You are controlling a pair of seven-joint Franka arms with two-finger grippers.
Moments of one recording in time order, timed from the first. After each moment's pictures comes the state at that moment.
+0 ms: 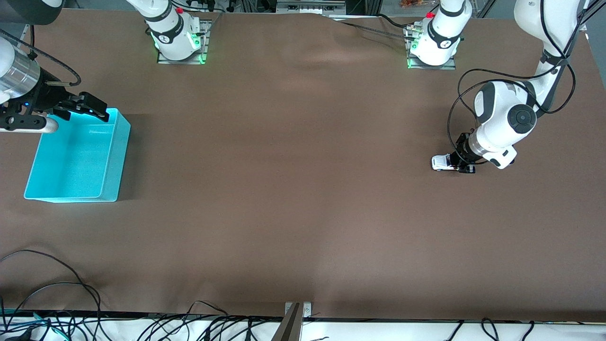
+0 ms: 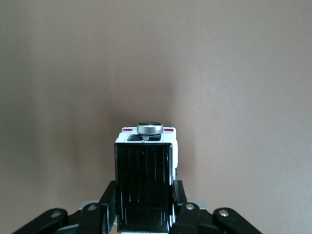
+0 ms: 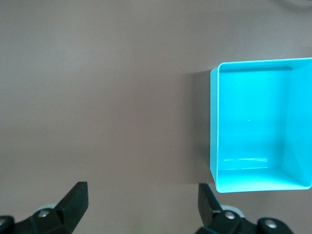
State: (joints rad) left arm 0.04 0.28 -0.03 -2.35 0.02 2.57 -1.58; right arm 0.02 -0.02 0.02 -1.72 0.01 1.64 0.08
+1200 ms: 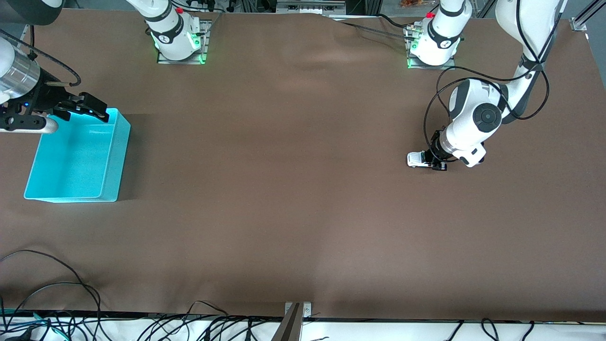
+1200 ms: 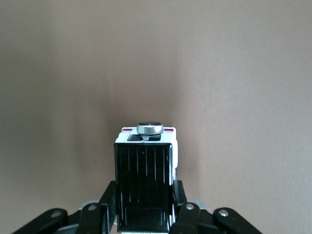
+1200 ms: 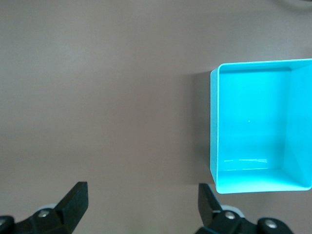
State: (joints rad) left arm 0.04 0.29 -0.17 -2.35 0.06 2.55 -1.72; right arm 0.02 -0.02 0.02 -1.72 0.01 1.65 0.08
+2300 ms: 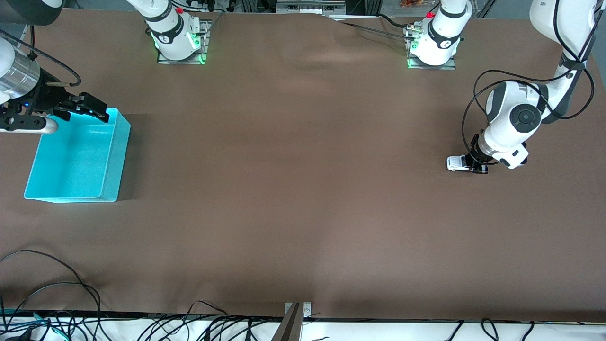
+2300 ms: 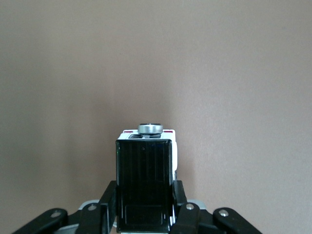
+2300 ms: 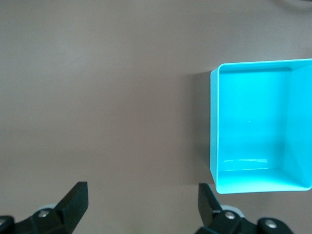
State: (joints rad) left arm 0.29 0.30 -0.17 -2.35 0.35 2.59 -1.71; right arm 0.02 -0.02 0.02 -1.72 0.01 1.65 0.08
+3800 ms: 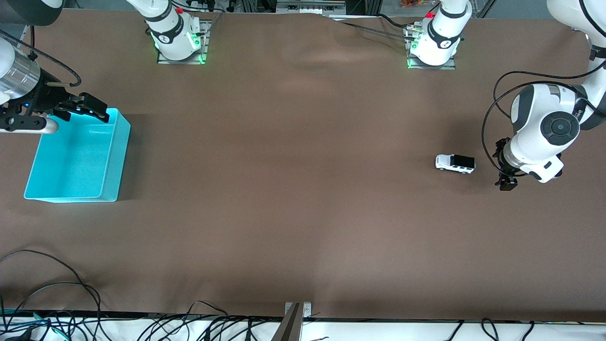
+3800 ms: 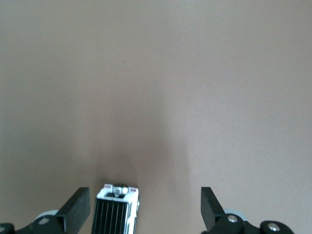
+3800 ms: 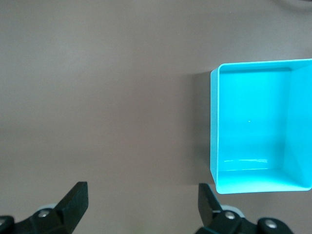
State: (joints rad) left arm 0.31 0.27 -0.22 -2.10 0.35 2.28 -1.67; right arm 0.02 -0.01 0.02 -1.72 0.01 1.65 0.08
